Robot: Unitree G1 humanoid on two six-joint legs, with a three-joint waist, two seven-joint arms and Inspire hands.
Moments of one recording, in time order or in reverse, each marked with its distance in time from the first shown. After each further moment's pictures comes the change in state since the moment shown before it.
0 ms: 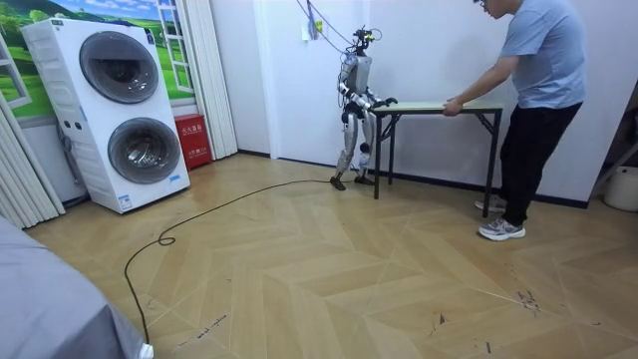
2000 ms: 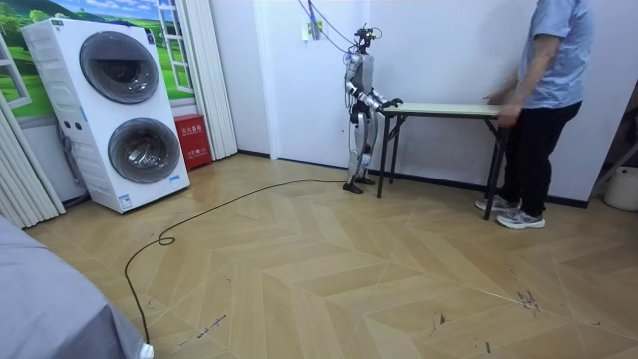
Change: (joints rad) left arm -0.046 0.018 0.068 0.216 0.189 0.102 -0.108; right arm -0.008 0.083 -0.068 0.148 -0.036 0.071 -0.026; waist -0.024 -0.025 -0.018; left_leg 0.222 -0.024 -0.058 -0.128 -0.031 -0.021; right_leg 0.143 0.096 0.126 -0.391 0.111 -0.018
